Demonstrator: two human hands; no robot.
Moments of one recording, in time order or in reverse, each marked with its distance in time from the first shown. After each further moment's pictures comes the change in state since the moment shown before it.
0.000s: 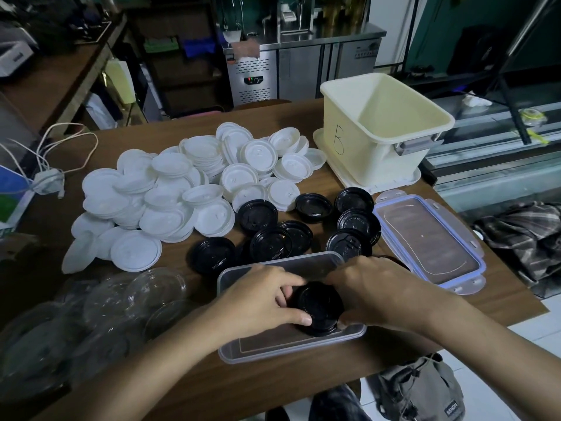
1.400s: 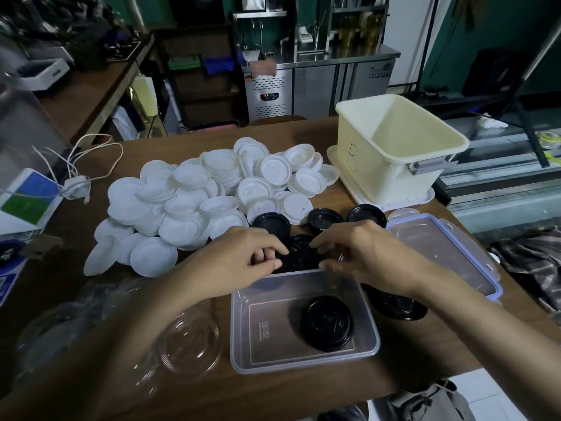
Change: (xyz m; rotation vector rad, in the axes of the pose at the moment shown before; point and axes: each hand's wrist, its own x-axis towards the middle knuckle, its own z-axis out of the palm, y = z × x) left_hand -0.002 -0.004 -0.082 0.165 0.205 0.110; right_hand 0.038 0.027 -0.030 0.396 0.408 -0.124
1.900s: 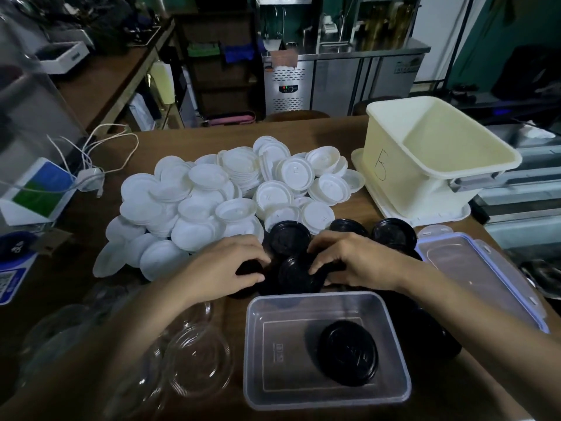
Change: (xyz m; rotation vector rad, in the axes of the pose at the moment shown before) left_hand 0.006 -0.081 -0.005 0.188 -0.037 -0.017; right_hand 0.075 0.039 0.036 0.069 -0.271 -0.188
